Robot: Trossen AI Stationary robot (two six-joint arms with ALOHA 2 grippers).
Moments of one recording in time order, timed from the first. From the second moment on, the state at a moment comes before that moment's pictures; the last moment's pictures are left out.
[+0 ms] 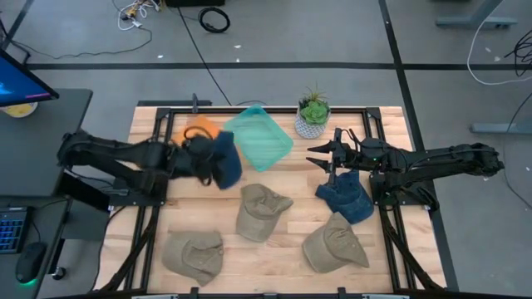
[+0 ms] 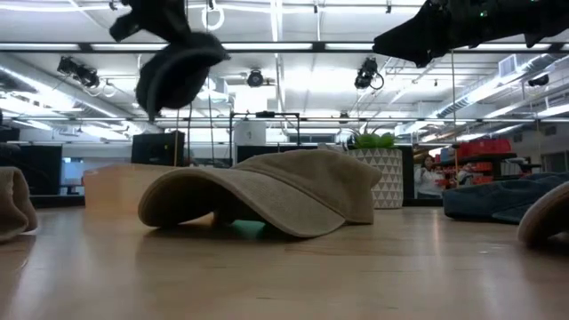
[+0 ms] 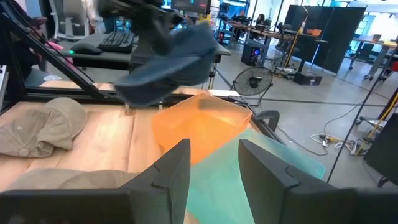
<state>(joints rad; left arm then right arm) -0.15 1.17 1.13 -0.88 -0.66 -0.98 -0.05 0.85 0.46 0.28 0.14 -0.13</state>
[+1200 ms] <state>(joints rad) 0.47 1.34 0.75 -0.56 -0.52 -0.86 -0.05 0.85 0.46 0.19 0.14 -0.11</state>
